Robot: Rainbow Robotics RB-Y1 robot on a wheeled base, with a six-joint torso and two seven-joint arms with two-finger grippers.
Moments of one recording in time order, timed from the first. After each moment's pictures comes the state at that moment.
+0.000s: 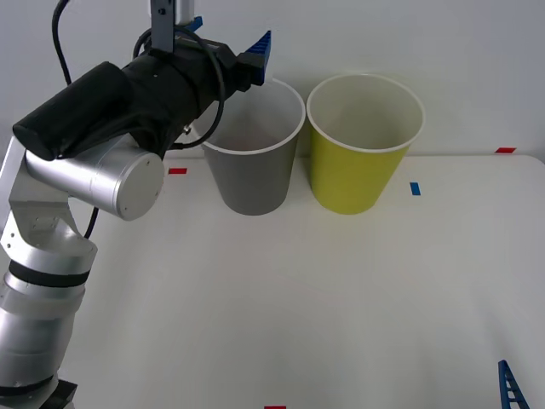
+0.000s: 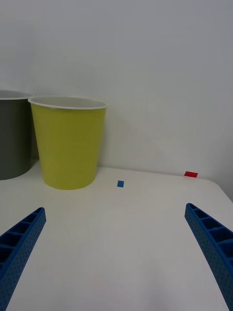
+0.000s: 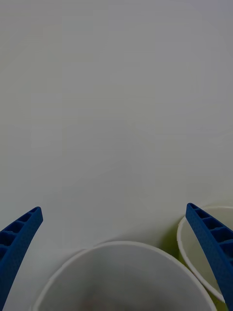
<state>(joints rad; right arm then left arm) 1.14 -0.19 -0.08 -2.10 0.24 -0.82 1.14 -0.46 0.28 -0.14 -2.03 0.31 0.66 -1.49</state>
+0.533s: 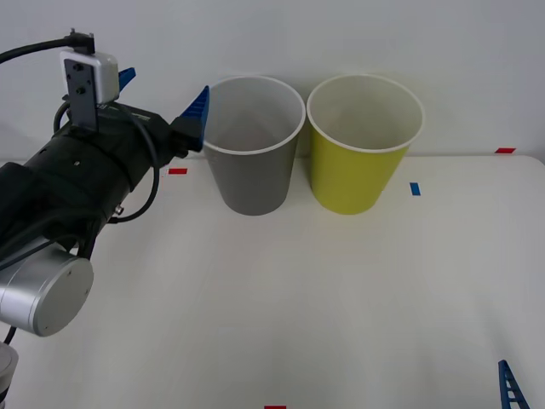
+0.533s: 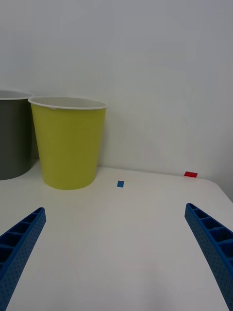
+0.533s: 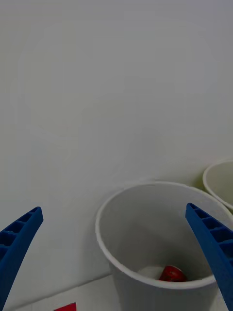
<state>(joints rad) 1.14 -0.19 -0.08 -2.10 0.24 -0.82 1.14 -0.05 0.36 -0.08 -2.37 0.26 0.64 -1.49</state>
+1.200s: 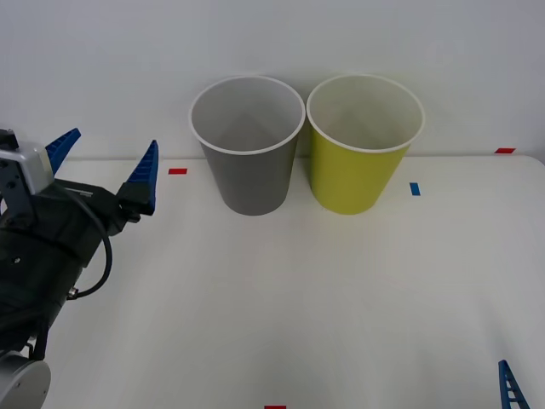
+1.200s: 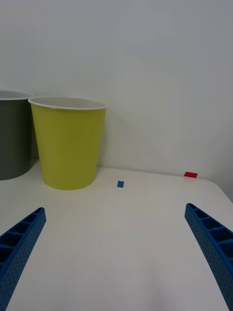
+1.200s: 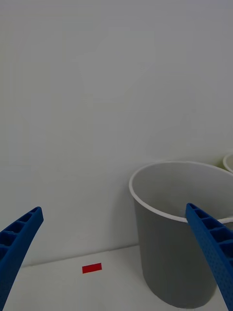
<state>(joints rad) 1.14 -0.19 -0.08 -2.10 0.24 -0.82 1.14 0.35 0.36 -0.04 -2.45 0.26 0.29 -1.50</state>
